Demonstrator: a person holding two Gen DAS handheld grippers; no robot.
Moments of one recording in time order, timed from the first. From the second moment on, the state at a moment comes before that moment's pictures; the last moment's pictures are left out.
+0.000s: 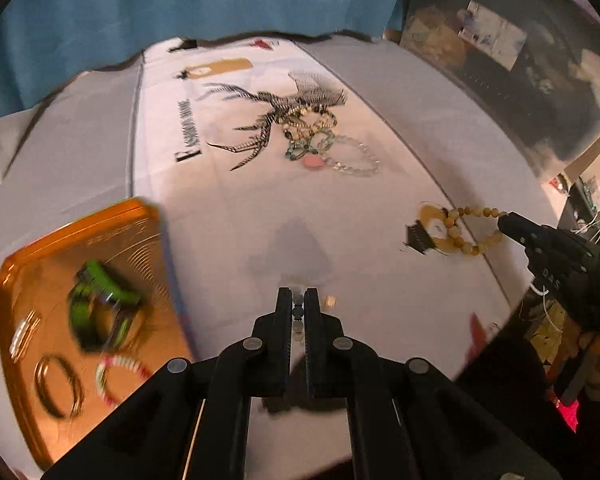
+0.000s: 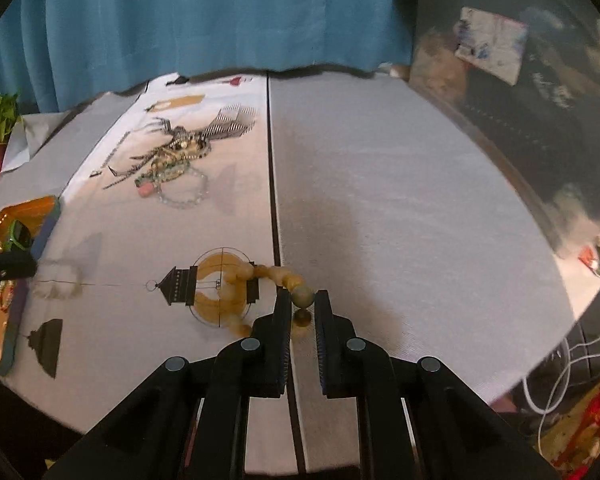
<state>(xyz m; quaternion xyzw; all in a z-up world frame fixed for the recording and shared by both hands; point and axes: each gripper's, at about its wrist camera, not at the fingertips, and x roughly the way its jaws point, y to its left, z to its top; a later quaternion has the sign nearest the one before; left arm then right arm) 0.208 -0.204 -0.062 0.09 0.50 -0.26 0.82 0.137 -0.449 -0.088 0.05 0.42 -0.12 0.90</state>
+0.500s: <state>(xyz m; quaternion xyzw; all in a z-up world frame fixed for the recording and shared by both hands) 0.102 -0.143 0.017 0.06 0.44 -0.26 0.86 0.063 -0.375 -0.018 0.01 0.36 -0.07 0.93</state>
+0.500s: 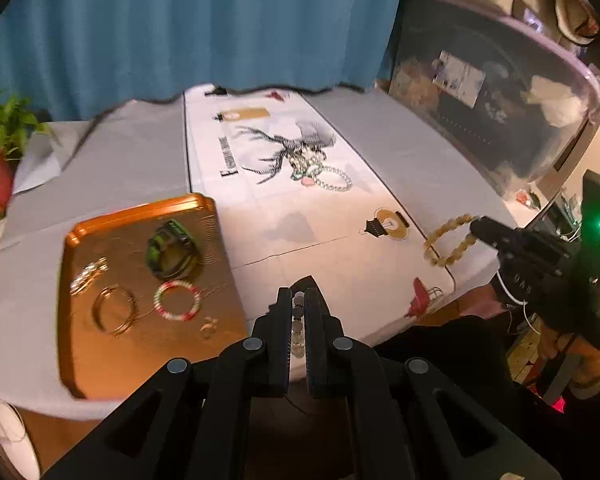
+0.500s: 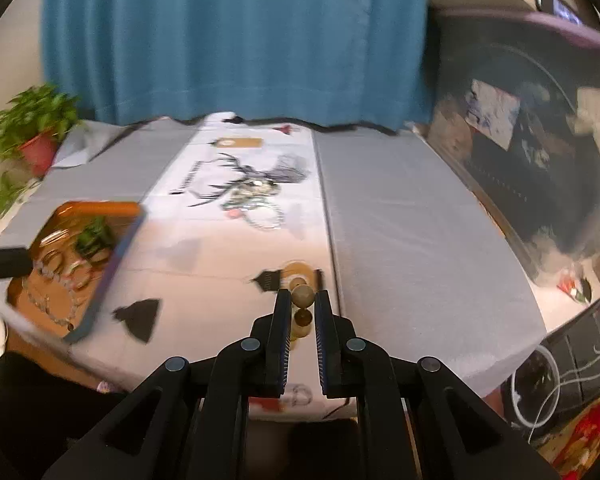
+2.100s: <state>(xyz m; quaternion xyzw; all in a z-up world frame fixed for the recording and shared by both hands) -0.045 -0.019 0.013 -0.03 0.41 -0.20 0.89 -0.088 -0.241 -0.006 -0.07 0.36 0.06 0.93</state>
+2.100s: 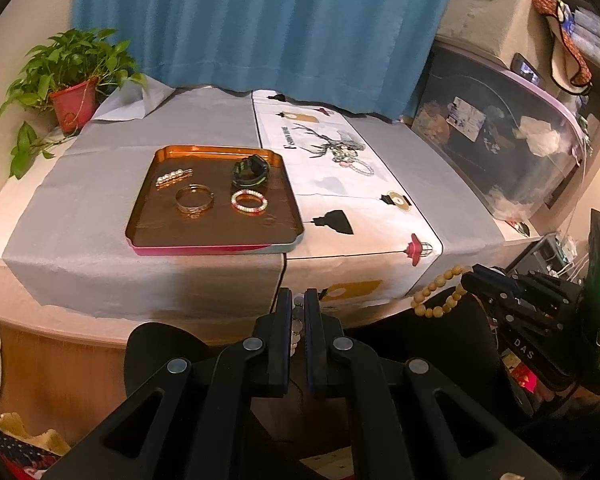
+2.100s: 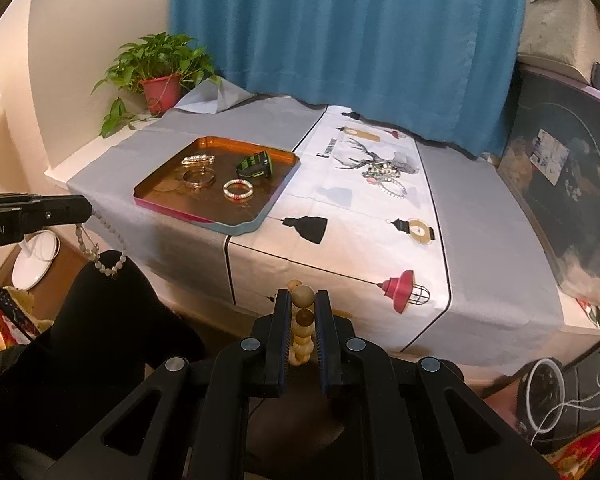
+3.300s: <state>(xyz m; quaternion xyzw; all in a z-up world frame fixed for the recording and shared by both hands) 0.136 0.027 -0.023 -0.04 0.42 -0.16 0.89 0.109 -0.128 -0.020 -0.10 0.37 0.13 0.92</state>
